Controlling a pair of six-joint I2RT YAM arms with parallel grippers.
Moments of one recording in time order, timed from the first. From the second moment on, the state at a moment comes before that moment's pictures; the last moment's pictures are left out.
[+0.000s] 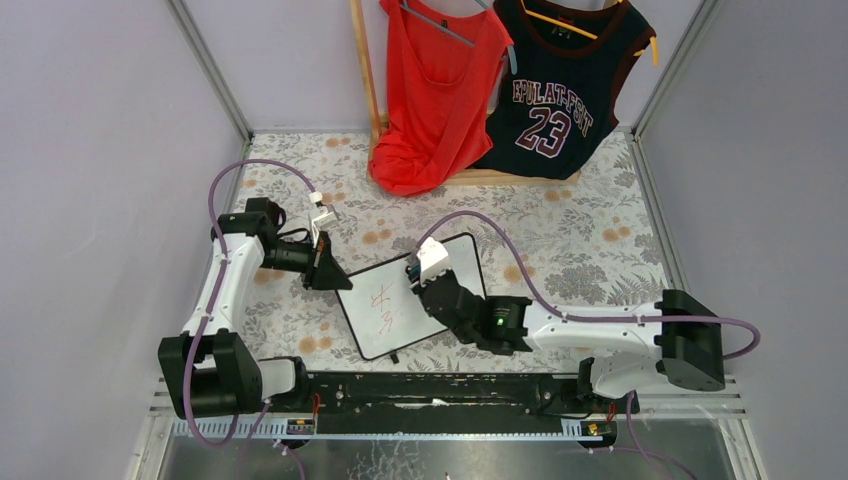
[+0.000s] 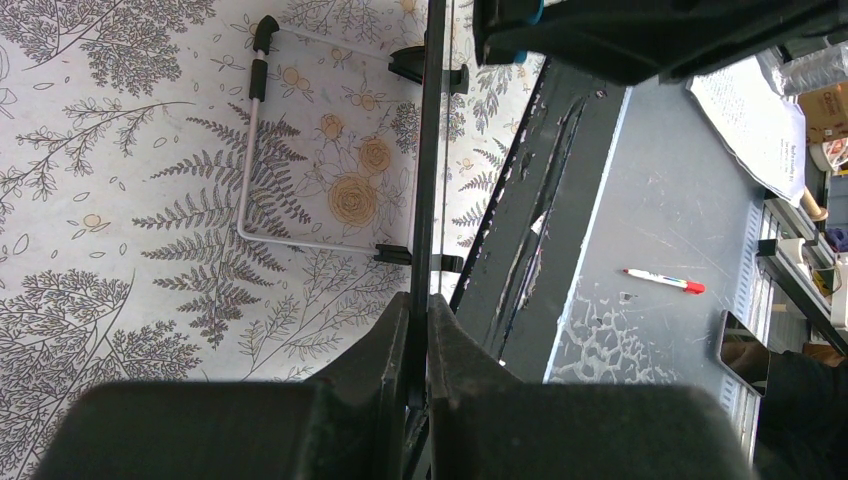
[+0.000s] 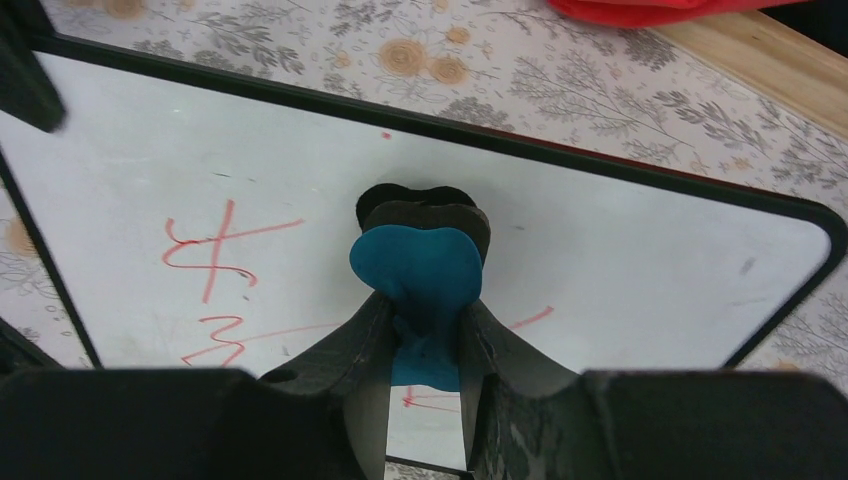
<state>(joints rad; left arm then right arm) 0.11 1.25 1.01 -1.30 1.11 0.90 1.31 1.35 0.87 -0.03 0.70 0.27</state>
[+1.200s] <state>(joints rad) 0.11 1.25 1.01 -1.30 1.11 0.91 1.47 1.67 1.08 0.09 0.66 0.32</state>
